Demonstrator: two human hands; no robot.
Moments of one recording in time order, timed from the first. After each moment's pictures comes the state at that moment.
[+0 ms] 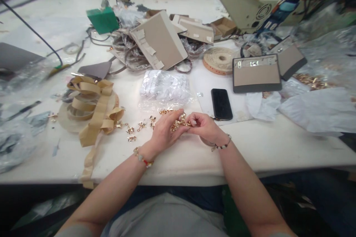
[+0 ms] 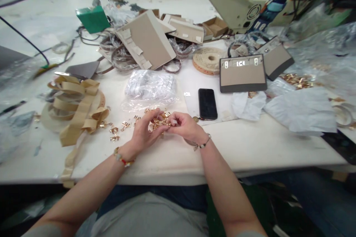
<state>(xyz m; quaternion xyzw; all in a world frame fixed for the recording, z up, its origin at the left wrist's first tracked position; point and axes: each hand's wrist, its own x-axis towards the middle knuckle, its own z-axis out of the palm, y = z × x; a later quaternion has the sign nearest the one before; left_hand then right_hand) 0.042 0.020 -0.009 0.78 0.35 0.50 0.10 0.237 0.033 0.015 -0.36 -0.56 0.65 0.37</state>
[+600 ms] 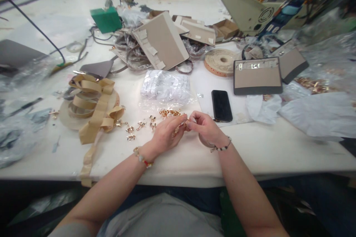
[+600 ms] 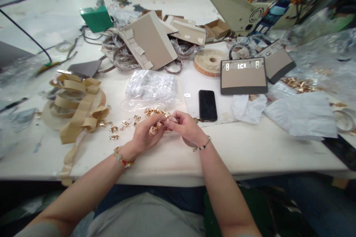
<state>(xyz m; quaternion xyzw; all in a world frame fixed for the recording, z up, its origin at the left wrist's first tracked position) 0.049 0.015 -0.010 0.80 0.32 0.50 0.10 0.237 0.034 0.018 -0.38 -0.52 0.67 0.37</state>
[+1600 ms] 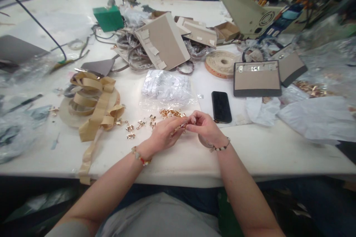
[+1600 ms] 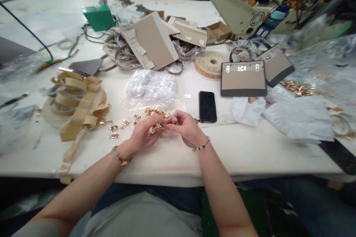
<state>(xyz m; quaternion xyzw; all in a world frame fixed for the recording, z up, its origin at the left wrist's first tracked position) 0.042 0.019 -0.008 0.80 0.27 0.51 0.13 0.237 0.034 0.015 -0.34 -0.49 0.69 0.41</state>
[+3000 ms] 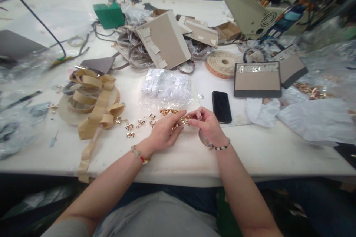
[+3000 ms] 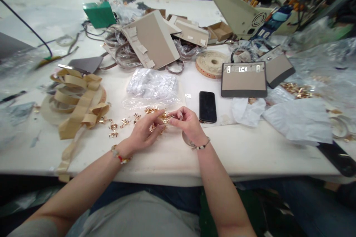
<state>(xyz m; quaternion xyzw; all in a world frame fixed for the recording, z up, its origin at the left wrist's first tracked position) 0.039 0.016 0.002 0.82 0.33 0.45 0.15 0.240 0.038 0.010 -0.38 -0.46 0.65 0.47</state>
